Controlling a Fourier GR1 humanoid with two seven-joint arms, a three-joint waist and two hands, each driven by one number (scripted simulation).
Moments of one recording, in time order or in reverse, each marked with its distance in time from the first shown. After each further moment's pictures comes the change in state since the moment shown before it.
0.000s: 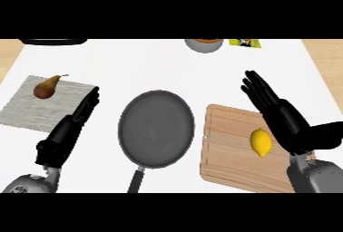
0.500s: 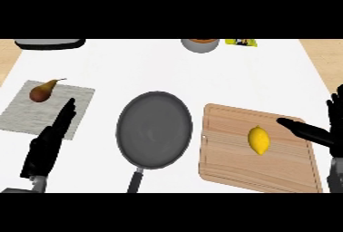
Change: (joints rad) left arm 0.100 0.018 0.079 0.064 -0.031 0.098 0.039; right arm 0.120 -0.046 -0.292 0.155 0.220 -0.467 0.068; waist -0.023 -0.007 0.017
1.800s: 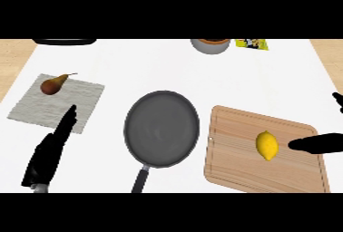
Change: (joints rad) left arm 0.058 -0.034 0.006 -0.044 -0.051 -0.003 0.042; right arm -0.041 -0.315 0.190 -0.275 0.221 0.302 0.903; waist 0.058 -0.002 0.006
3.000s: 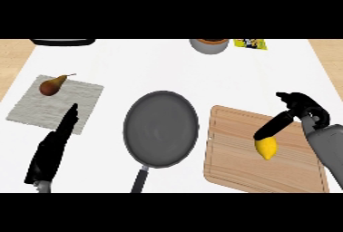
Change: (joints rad) left arm -0.014 -0.040 0.030 0.014 -0.033 -0.024 0.011; right arm -0.331 0.115 0.221 0.410 -0.132 0.206 0.105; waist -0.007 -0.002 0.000
